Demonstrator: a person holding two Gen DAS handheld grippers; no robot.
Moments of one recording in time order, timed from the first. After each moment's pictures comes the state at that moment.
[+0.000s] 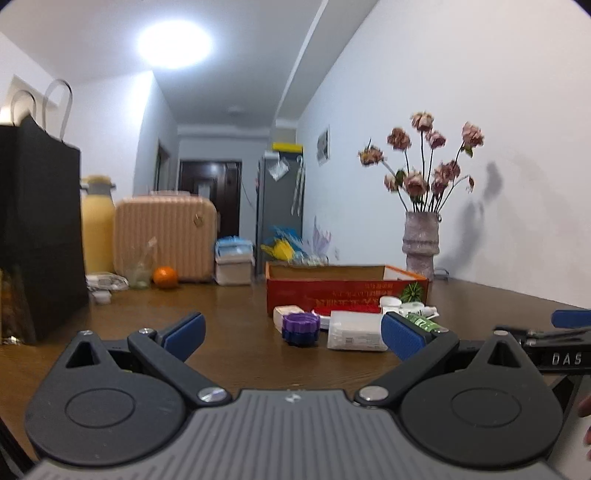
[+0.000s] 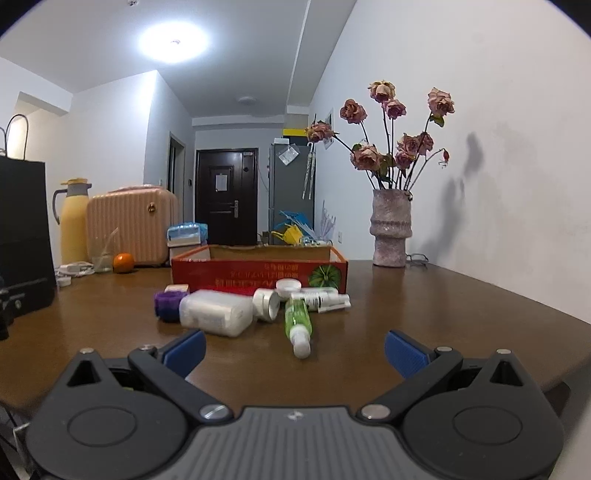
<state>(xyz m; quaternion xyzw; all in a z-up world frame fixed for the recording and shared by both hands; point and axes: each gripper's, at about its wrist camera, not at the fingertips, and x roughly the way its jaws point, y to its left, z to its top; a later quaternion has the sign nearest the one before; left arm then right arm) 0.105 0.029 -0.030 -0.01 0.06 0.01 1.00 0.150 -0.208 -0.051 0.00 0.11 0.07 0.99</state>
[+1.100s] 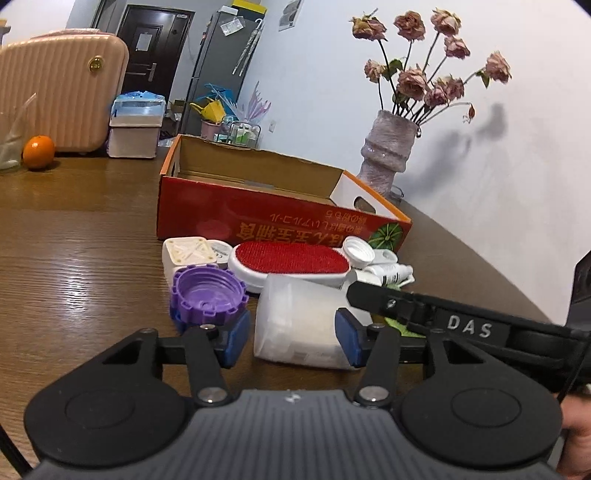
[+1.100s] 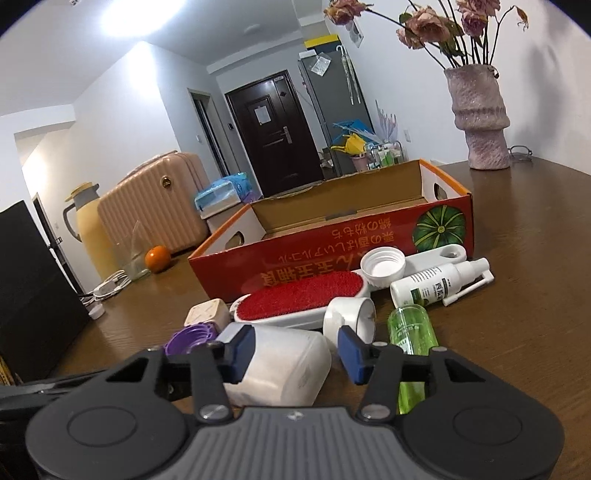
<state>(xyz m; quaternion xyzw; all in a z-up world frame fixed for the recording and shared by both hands) 0.327 0.034 -0.036 -0.12 0.28 -0.13 0.94 0.364 -0.174 -0.051 0.13 0.27 0.20 0.93</state>
